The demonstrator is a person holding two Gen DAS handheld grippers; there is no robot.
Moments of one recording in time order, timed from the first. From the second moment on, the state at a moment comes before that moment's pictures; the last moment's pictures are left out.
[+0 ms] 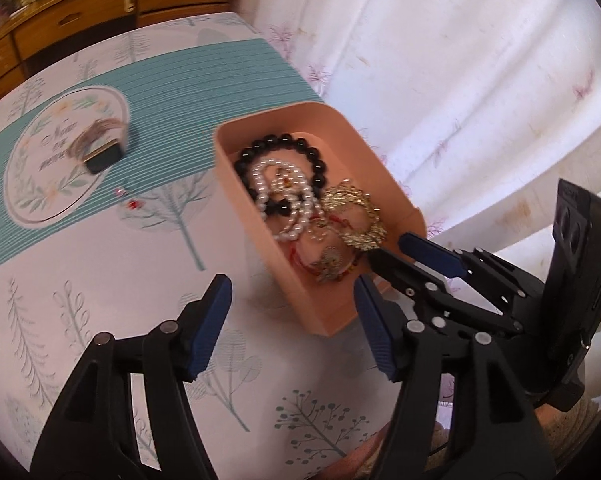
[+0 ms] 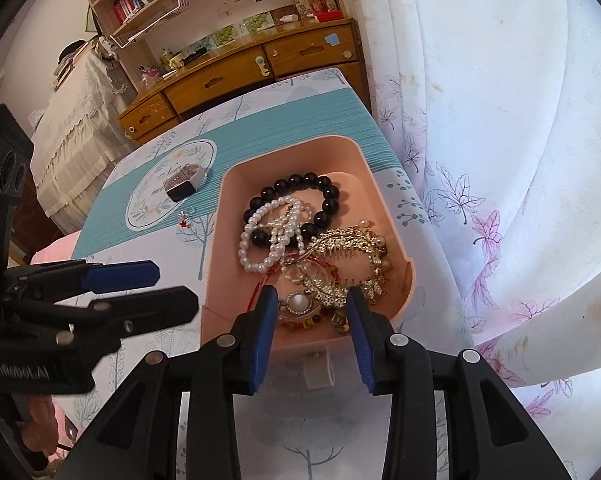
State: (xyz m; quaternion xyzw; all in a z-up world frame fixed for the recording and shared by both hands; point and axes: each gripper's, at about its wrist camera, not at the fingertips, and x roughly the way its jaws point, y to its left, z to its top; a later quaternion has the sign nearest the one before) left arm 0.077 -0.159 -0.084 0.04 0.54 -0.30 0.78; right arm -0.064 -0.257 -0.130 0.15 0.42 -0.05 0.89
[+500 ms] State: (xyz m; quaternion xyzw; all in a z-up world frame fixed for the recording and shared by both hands) left arm 0.062 -0.101 -0.082 0.02 0.53 -0.25 0.81; right arm -0.078 -0.241 -0.112 0.14 0.41 -0.04 0.90
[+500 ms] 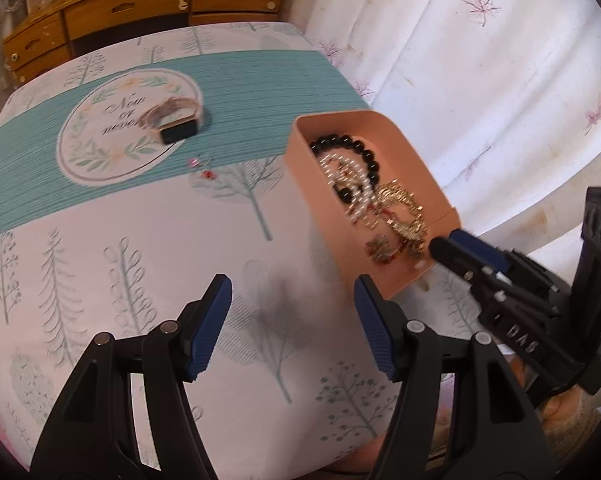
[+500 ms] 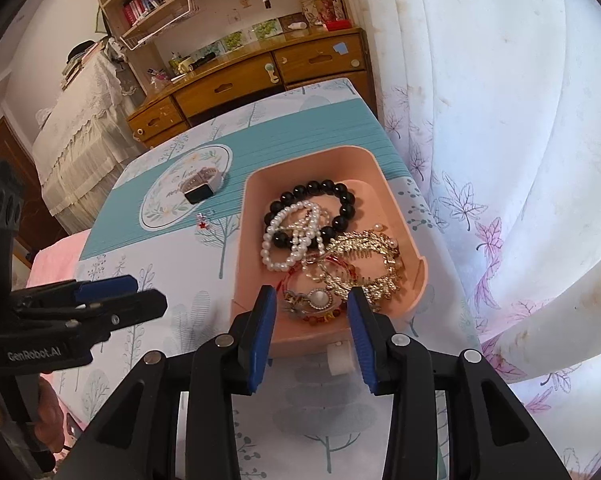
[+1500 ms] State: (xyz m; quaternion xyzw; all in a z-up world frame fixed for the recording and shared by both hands) left arm 0.111 0.018 -0.064 -0.03 0.49 -0.14 0.86; right arm 0.036 -0.112 -0.073 -0.01 0.39 0.10 0.92
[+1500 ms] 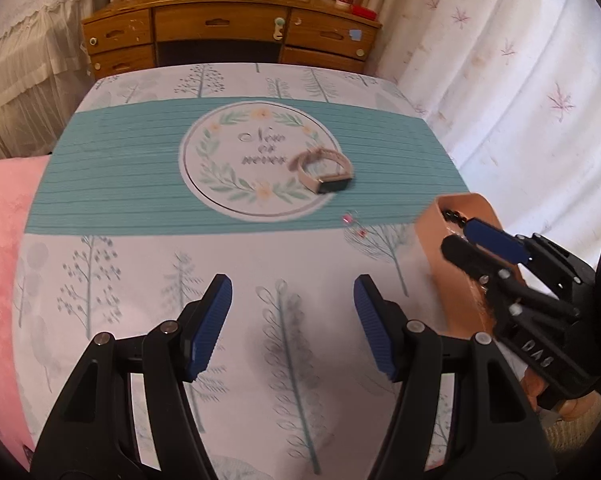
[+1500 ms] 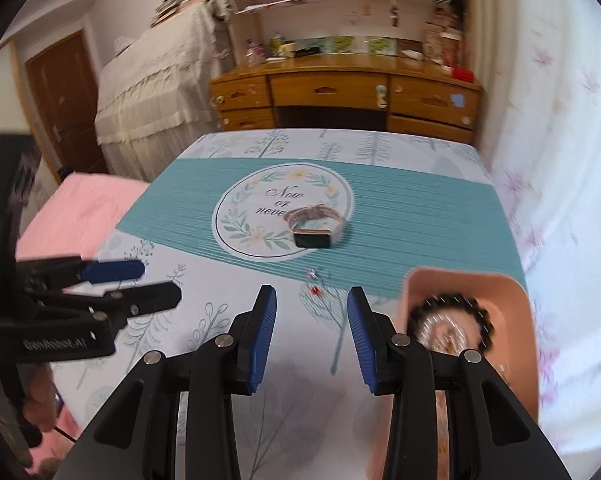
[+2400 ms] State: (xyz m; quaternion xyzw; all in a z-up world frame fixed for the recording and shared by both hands) left arm 0.167 0.036 -0.111 -0.04 0.52 -0.13 0.84; right arm 0.152 -0.086 -0.172 -0.10 0.53 0.12 0.83
